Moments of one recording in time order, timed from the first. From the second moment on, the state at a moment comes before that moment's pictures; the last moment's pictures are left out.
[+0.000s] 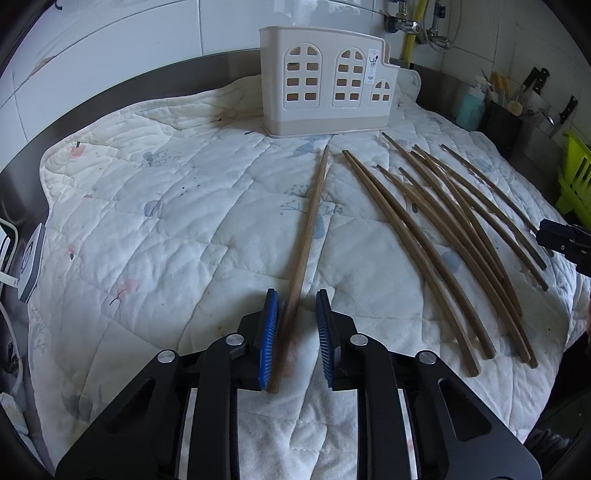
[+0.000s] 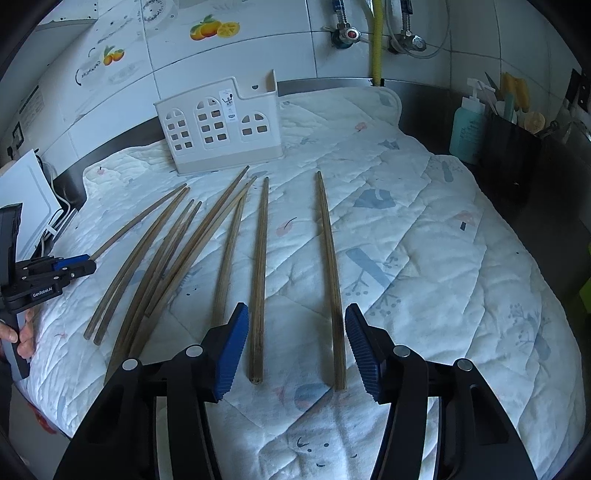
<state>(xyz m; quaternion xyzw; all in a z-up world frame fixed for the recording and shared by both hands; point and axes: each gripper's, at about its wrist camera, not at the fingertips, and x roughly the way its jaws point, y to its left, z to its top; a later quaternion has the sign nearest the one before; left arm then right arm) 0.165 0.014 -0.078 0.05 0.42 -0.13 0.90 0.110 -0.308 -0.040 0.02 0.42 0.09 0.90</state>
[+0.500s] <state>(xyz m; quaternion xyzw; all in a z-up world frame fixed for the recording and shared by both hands) 0.163 0.002 -0.079 0.07 0.42 -0.13 0.90 0.111 -0.320 -0.051 0.04 0.43 0.09 0.90</state>
